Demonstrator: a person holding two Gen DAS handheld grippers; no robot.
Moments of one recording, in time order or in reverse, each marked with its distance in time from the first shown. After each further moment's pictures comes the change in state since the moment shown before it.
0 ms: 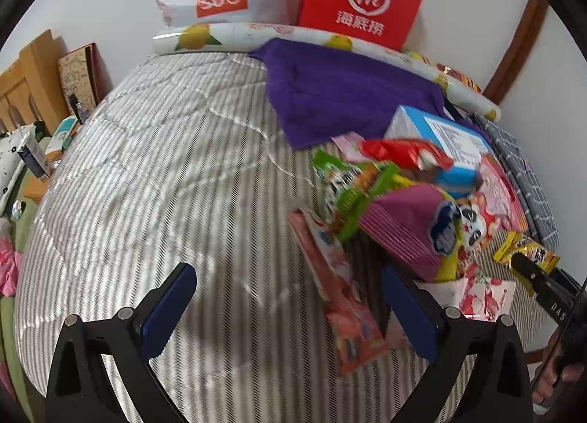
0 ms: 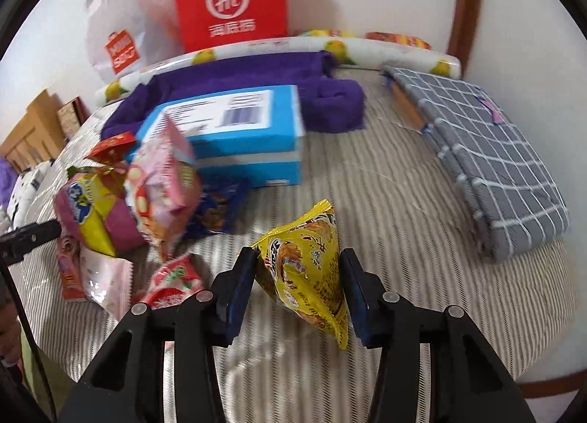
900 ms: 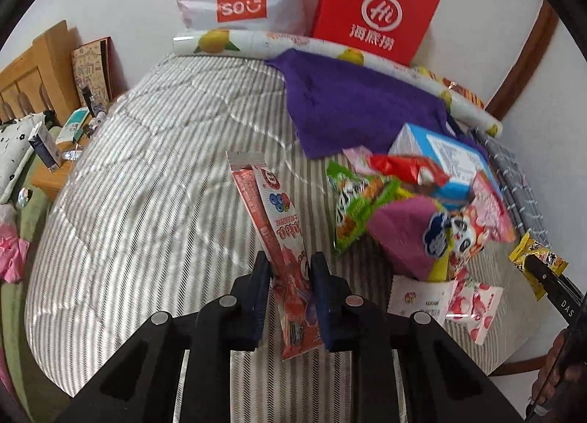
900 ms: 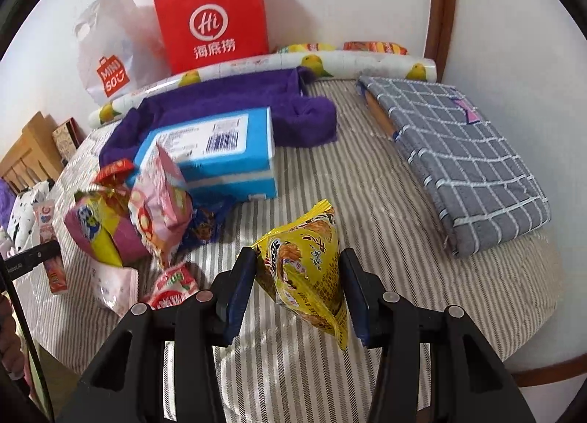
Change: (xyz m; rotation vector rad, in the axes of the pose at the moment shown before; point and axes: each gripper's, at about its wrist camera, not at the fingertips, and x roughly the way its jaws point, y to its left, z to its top) left arm -0.029 0.020 0.007 -0.058 -0.028 -0.006; right arm -0.032 -0.012 0.010 0.052 -0.035 -0.019
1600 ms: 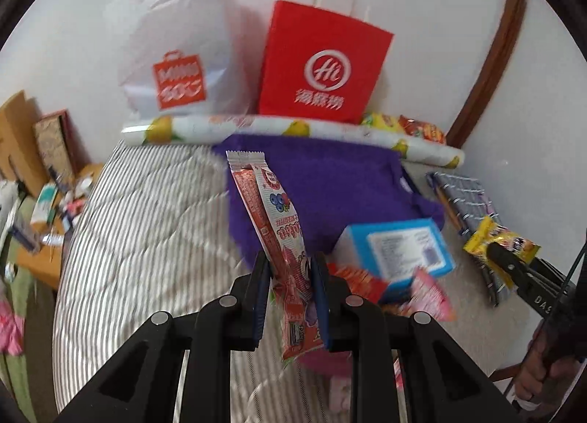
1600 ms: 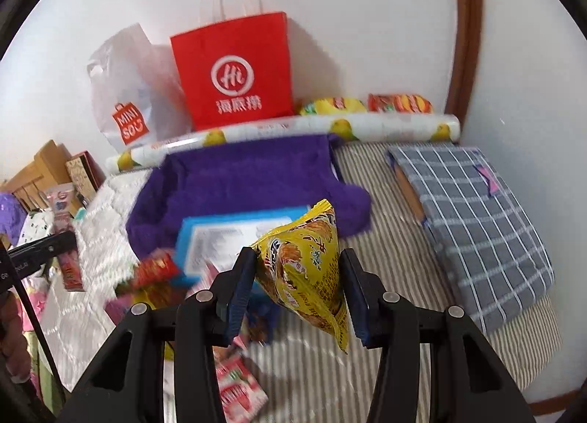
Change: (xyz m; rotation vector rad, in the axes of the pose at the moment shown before) left arm -0.023 -0.047 0.099 0.138 -0.115 -0.112; right arm -0.015 0.039 0.089 -0.014 -0.109 0.059
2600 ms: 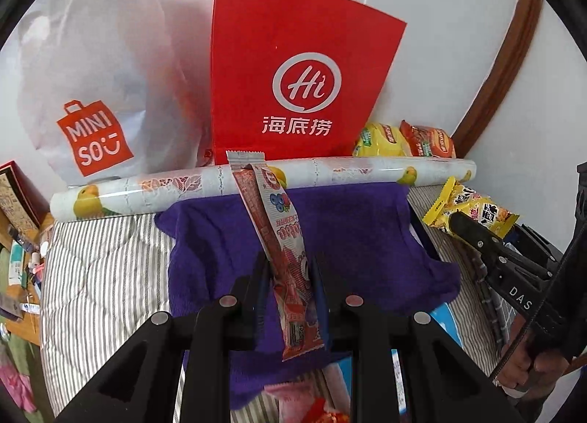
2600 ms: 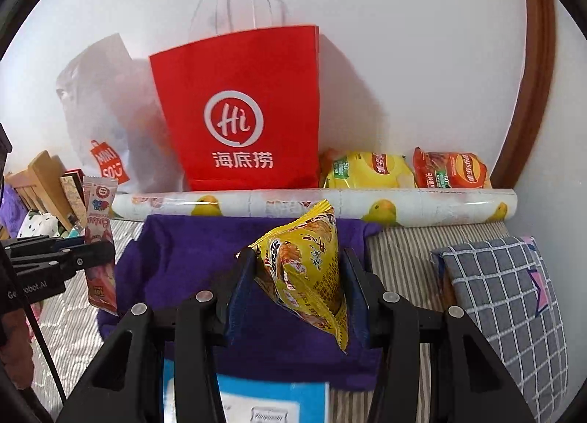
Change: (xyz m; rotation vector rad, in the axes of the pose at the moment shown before) left arm 0.111 -0.026 0.116 0.067 0.084 -0.032; right arm 0.121 0.012 0.125 -0.092 -0.037 0.048
